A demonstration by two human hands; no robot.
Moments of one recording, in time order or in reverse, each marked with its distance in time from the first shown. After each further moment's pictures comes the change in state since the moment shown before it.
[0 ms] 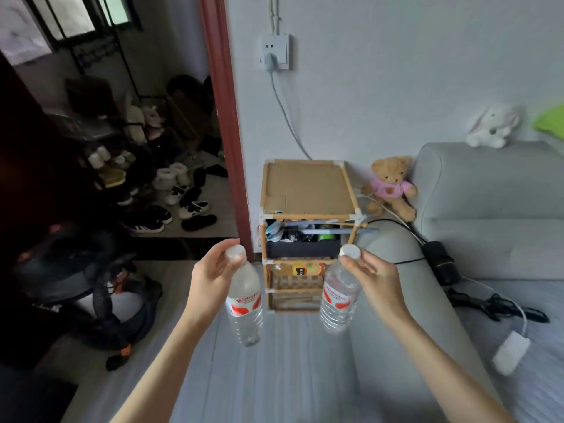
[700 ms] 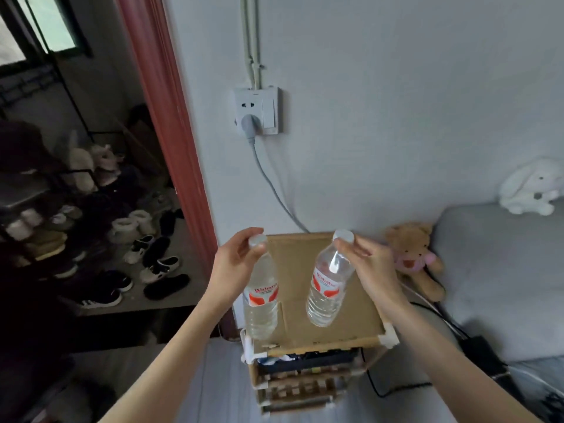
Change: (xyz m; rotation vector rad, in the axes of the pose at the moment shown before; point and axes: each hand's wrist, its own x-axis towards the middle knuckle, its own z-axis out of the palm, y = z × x) left_hand 0.393 0.007 0.084 -0.081 -0.183 0.114; right_hand 0.357 -0.055 0.075 -0.039 0.059 -0.125
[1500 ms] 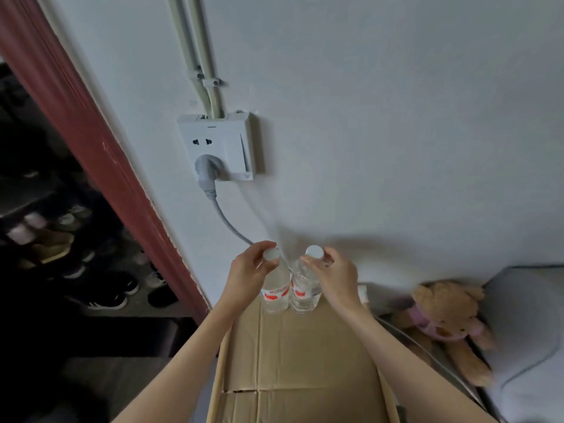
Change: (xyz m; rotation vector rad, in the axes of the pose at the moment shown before) left_hand 0.192 -0.057 0.083 0.146 0.055 -0.127; right_hand 0.219 0.092 0.056 -0.204 -0.044 0.118
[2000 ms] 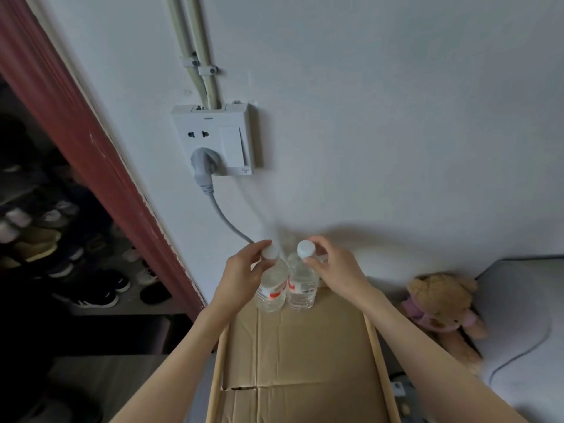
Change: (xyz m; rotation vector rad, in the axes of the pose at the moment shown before) left_hand 0.001 -0.011 -0.006 0.111 -0.038 0.051; right_hand 0.011 -0.007 -0.020 -0.261 -0.303 -0.221
